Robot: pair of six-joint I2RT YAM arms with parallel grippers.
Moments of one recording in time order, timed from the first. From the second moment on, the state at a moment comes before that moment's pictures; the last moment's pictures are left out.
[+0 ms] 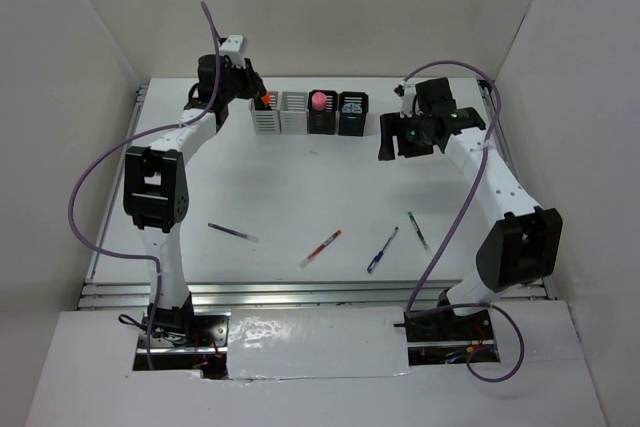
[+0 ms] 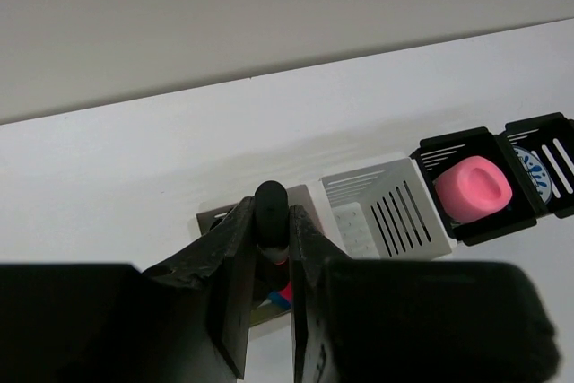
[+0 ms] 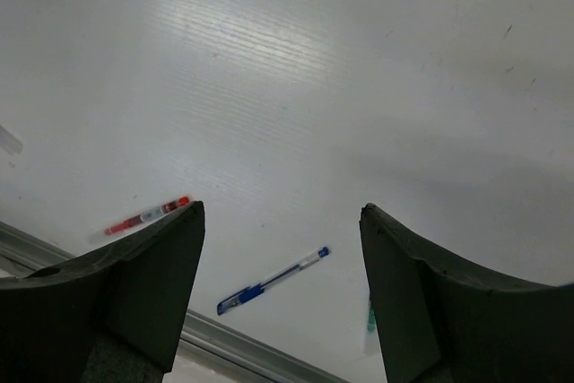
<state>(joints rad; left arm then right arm) -0.12 2.09 1.69 0.18 0.26 -0.13 0.21 1.55 1.45 -0.81 -0.23 0.05</state>
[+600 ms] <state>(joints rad) -0.12 2.13 1.72 0.19 0.27 -0.11 0.16 1.54 1.35 -0.85 -0.20 -0.02</state>
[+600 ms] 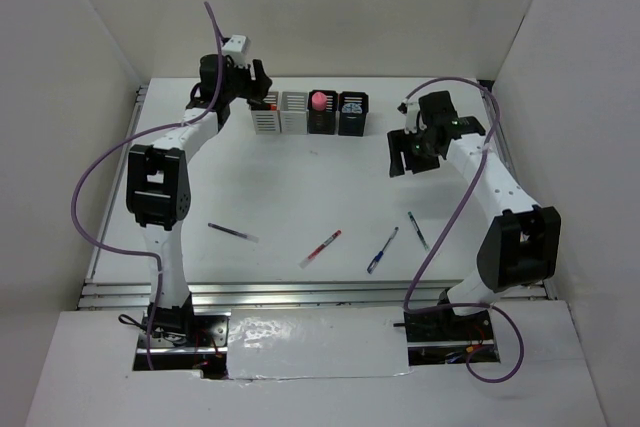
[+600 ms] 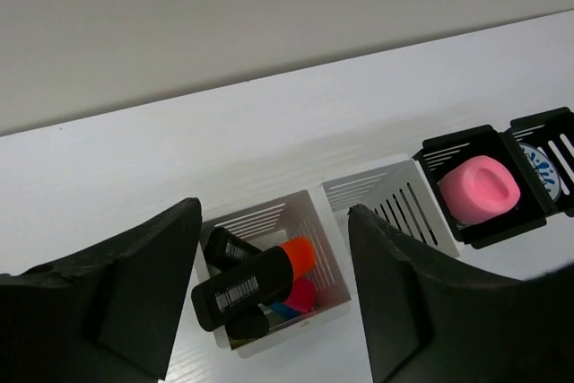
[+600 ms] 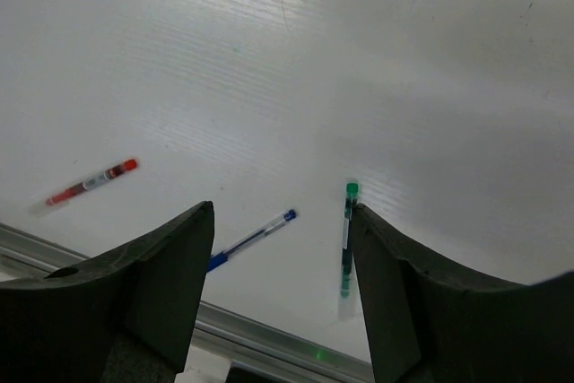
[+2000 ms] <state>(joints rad) -0.25 1.50 1.10 -1.00 0.43 1.41 0.22 1.50 1.27 -0.86 -0.21 -0.07</state>
